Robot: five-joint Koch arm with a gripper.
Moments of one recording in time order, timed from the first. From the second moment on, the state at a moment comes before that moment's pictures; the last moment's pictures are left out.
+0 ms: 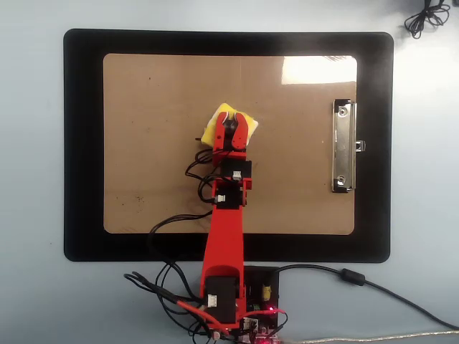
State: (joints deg) arm -4.6 75.2 120.6 -11.0 -91.8
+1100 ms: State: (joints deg) arm -11.8 108.8 153.1 -7.9 -92.9
